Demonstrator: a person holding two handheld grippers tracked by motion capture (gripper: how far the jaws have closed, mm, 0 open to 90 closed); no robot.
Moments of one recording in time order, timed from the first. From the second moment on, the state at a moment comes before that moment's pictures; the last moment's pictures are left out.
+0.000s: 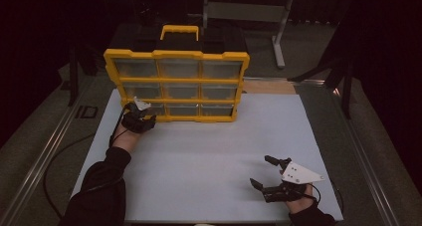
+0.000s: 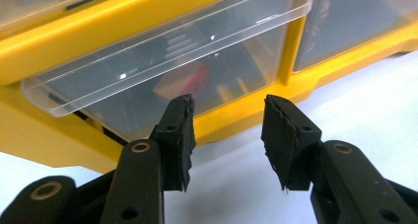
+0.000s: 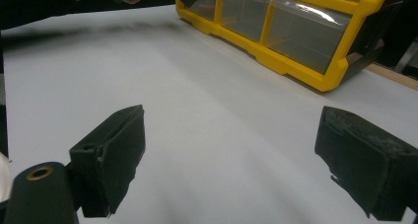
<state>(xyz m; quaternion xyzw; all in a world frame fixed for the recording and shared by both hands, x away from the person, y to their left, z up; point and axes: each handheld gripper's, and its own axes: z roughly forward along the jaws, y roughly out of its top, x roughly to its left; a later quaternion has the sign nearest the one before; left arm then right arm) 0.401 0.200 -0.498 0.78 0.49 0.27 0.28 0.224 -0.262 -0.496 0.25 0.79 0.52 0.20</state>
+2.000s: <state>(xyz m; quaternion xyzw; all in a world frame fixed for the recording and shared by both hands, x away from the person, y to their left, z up) 0.392 0.184 -0.483 0.82 0.42 0.18 0.34 0.224 -0.263 -0.496 0.25 0.79 0.53 0.20</state>
